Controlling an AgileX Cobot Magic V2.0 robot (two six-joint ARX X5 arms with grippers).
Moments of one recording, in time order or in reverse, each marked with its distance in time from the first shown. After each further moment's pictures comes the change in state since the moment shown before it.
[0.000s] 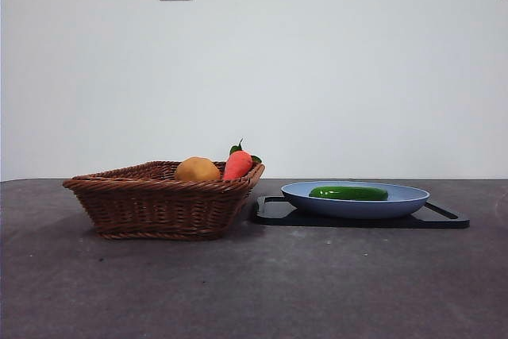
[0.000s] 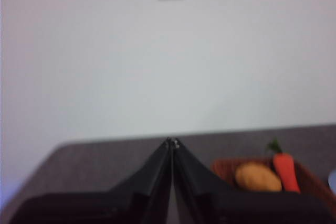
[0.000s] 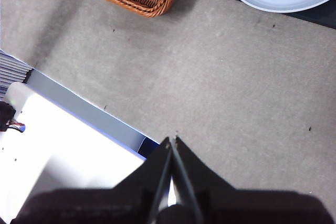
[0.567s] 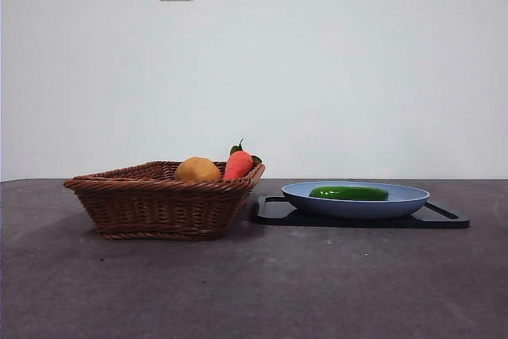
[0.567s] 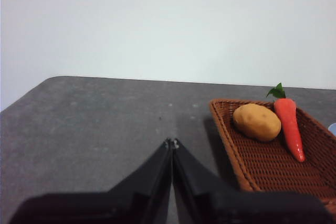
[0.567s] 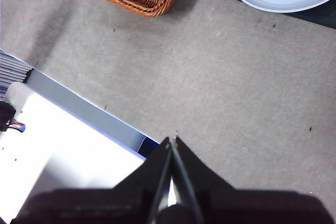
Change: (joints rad) left arm 0.021 -0.216 -0.302 -0.036 0.002 -0.100; right arm 0.000 0.000 0.000 0.000 0.000 0.000
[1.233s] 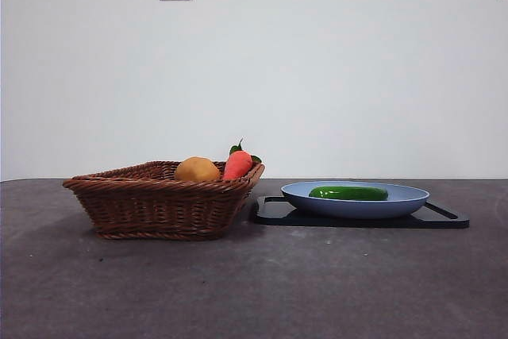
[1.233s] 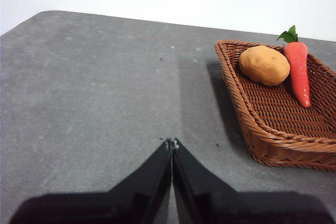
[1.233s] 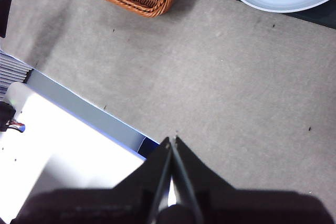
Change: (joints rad) left arm 0.000 -0.018 -0.029 -0.183 0.006 -0.034; right arm 0.000 0.000 0.000 0.000 0.000 0.000
